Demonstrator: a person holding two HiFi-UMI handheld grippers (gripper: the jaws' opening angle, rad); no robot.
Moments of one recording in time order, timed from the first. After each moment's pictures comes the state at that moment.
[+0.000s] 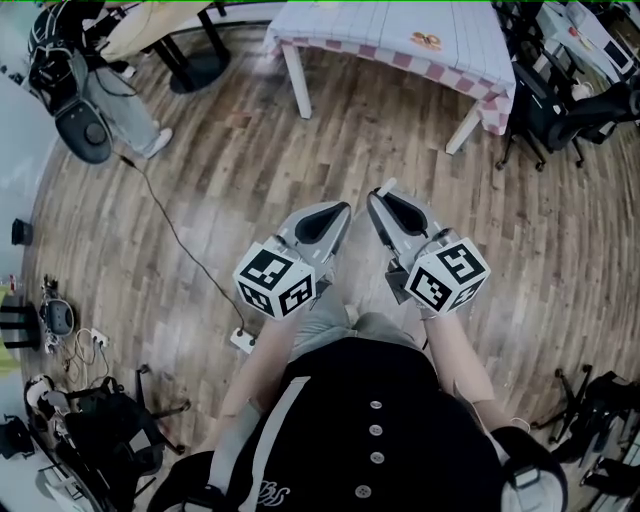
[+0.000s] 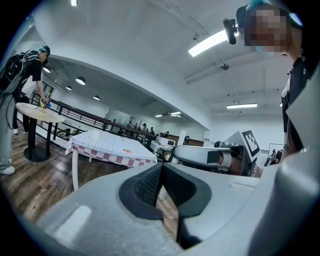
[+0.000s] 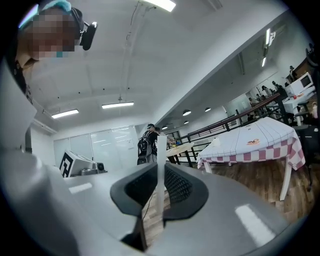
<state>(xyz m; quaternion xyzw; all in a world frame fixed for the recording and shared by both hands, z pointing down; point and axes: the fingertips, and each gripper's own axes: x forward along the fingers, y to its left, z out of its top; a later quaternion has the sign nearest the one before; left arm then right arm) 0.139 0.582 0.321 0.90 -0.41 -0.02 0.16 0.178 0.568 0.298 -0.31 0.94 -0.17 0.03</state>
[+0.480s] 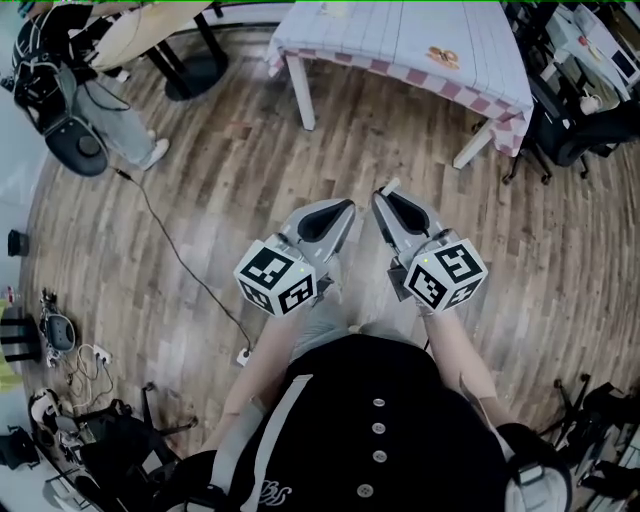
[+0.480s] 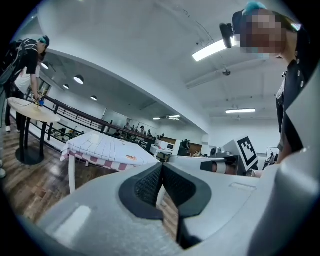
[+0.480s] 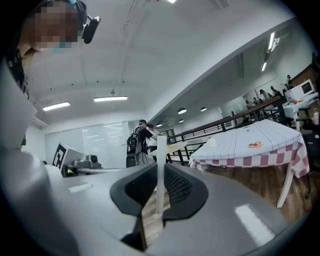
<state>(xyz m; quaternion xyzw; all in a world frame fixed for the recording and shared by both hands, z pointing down) 0.087 0.469 0.325 0.90 -0.39 -0.04 0.16 0.128 0.449 0.323 -0.34 0.93 -0.16 0.00</state>
